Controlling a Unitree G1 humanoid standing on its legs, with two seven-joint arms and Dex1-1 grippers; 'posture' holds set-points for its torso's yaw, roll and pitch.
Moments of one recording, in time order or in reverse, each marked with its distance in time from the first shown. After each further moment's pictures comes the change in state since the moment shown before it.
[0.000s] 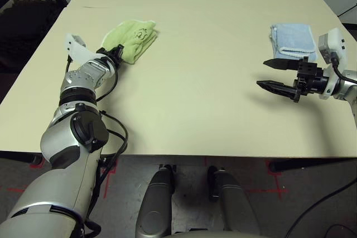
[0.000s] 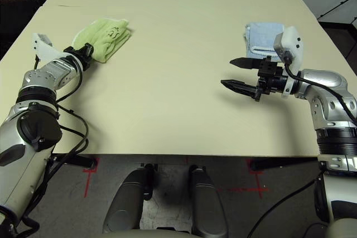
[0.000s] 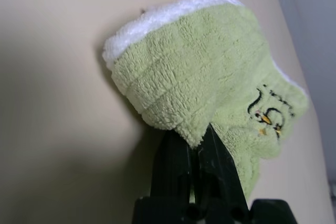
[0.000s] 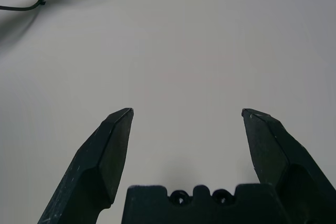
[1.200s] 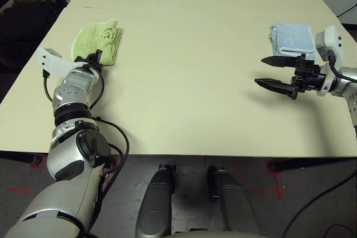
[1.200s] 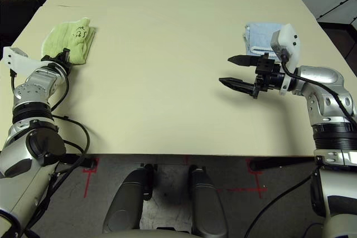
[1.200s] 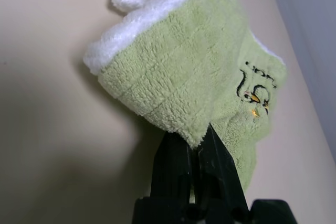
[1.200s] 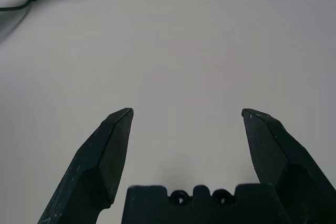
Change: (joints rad) left arm 0.127 0.004 0.000 -0.249 -0.112 0.067 0.111; right arm -0.048 0.023 0.029 0.050 -0.028 -0.041 0.018
